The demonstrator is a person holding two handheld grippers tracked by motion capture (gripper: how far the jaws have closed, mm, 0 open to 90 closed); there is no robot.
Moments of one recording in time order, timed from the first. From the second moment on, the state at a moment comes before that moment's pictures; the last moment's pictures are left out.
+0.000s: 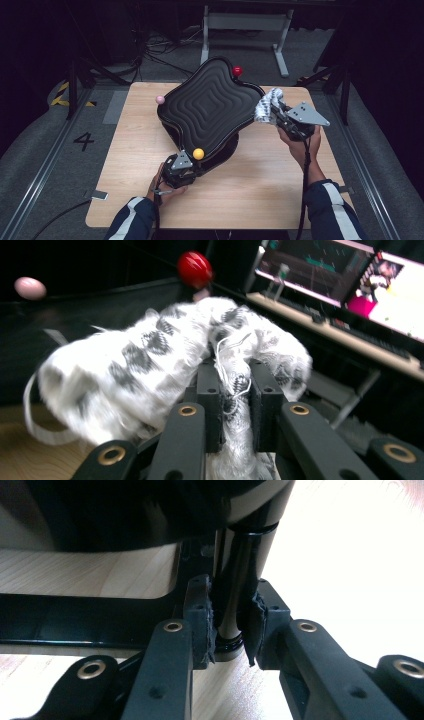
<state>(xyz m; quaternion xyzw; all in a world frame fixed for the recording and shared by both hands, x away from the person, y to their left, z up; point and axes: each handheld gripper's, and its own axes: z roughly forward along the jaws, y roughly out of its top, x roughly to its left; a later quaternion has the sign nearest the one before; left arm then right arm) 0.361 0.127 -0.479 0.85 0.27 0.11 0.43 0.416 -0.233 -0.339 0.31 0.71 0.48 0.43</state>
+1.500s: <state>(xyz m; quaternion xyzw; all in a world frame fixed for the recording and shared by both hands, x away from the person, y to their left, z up) 0.361 0.126 -0.479 0.85 0.27 0.11 0.43 0.396 -0.117 -0.474 0.18 0.87 0.36 0.27</state>
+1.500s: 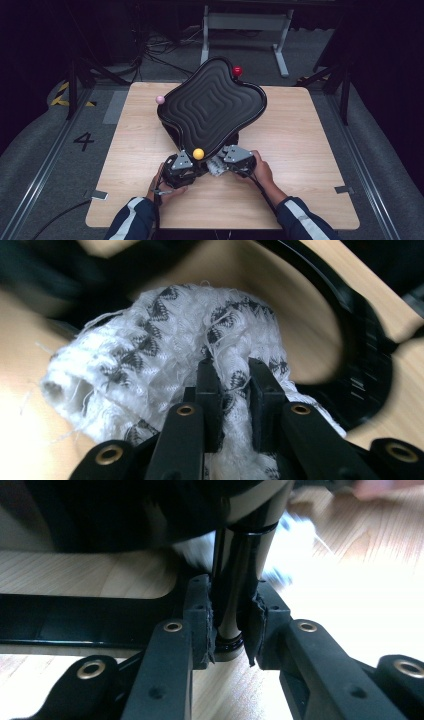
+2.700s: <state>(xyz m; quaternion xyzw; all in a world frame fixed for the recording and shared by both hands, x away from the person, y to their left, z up) 0.330 0.202 -0.477 0.86 0.36 0.16 0.33 0.366 -0.239 -0.457 0.21 0.89 0.36 0.19</state>
